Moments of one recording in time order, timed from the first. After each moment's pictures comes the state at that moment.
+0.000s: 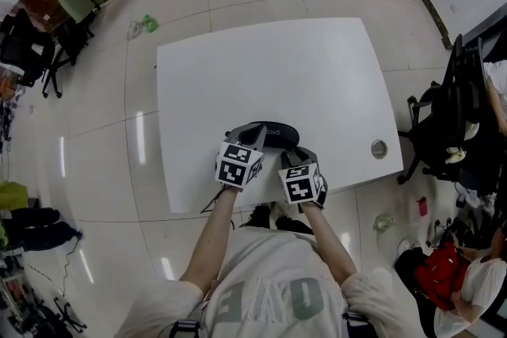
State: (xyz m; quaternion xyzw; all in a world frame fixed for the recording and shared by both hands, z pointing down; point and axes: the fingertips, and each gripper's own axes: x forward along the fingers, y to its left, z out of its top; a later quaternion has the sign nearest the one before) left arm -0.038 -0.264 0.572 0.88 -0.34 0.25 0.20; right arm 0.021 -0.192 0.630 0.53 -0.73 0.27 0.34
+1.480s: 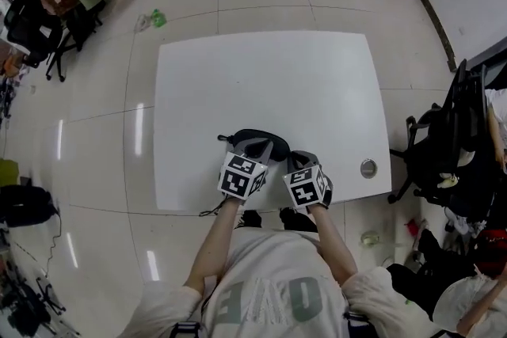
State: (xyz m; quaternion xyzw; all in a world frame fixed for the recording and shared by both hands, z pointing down) left arm 0.008 -0.247 0.574 0.87 -0.34 0.25 0.25; right arm 0.067 -0.217 0.628 0.46 -0.77 0.21 0.38
